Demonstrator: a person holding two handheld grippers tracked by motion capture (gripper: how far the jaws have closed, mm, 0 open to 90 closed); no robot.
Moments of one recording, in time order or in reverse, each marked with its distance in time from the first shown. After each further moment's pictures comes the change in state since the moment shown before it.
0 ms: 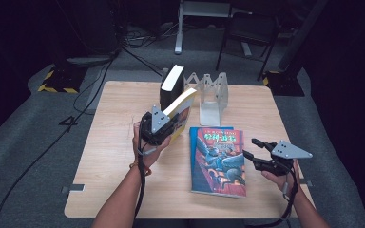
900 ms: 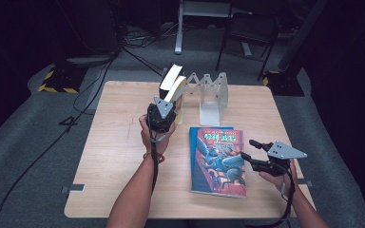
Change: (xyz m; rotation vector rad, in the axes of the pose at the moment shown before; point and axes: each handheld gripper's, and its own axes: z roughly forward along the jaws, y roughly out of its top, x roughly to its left) left arm 0.005 0.002 0.051 0.004 0.205 -0.113; right arm 0.002 -0.004 0.007 0.039 0.003 -0.036
